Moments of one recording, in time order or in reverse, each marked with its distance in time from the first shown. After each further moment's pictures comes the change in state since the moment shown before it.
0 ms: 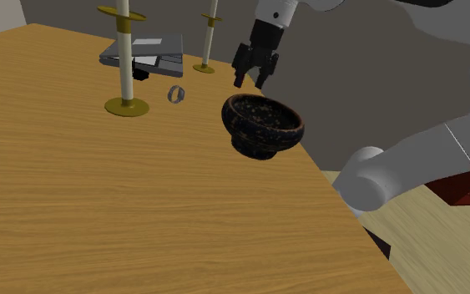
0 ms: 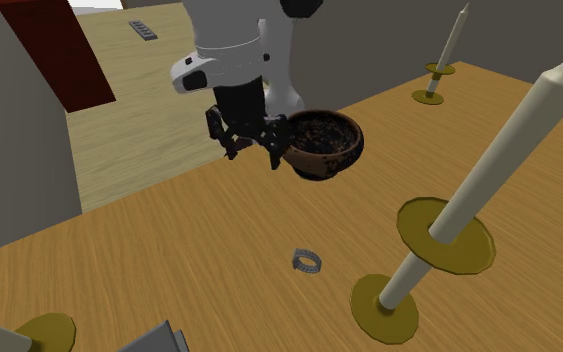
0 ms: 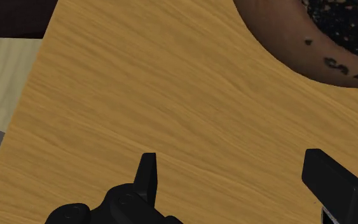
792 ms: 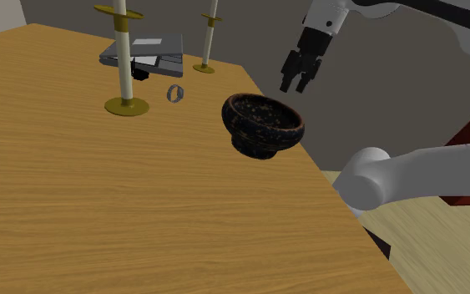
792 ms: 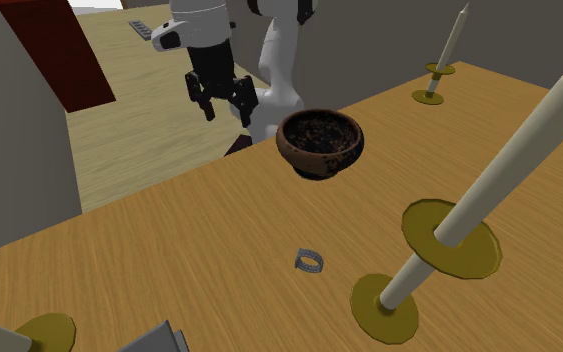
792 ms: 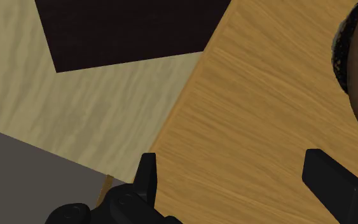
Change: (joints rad) arm -0.044 -0.290 -0.151 -0.154 -0.080 -0.158 -0.143
